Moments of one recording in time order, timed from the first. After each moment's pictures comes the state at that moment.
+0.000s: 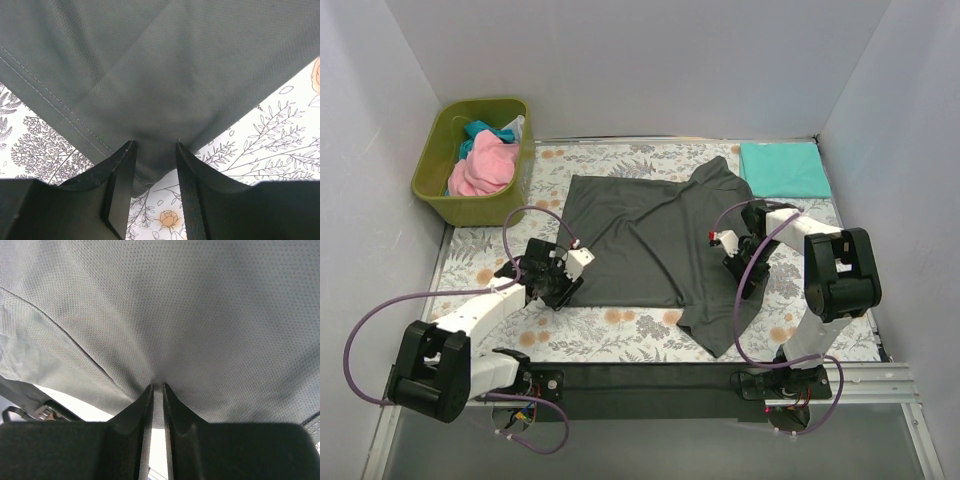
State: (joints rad) left arm -0.31 1.20 0.53 -0.43 0.18 0.46; right arm 0.19 1.74 1.03 -0.97 -0.30 -0.65
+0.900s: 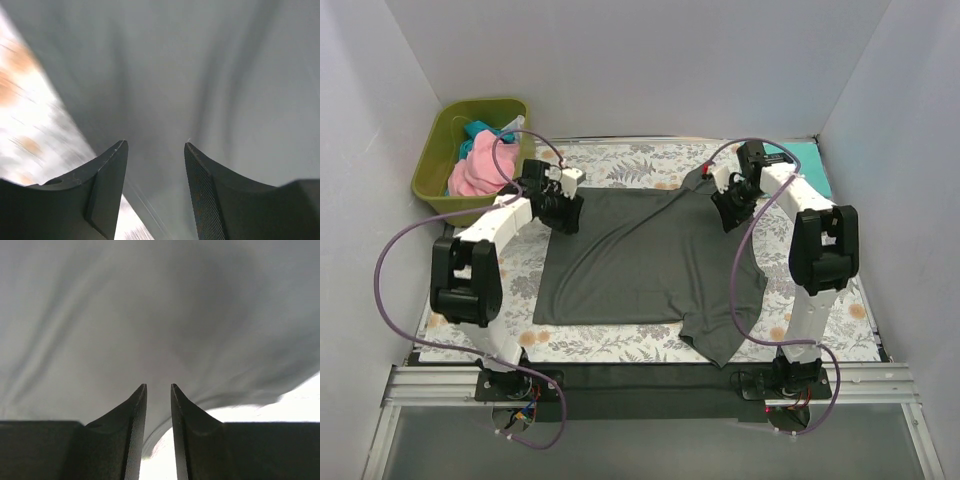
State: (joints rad) left arm -0.16 1.68 1.20 -0.54 0.32 0.33; right arm 0.20 1.95 1.57 -0.97 -0.35 -0.61
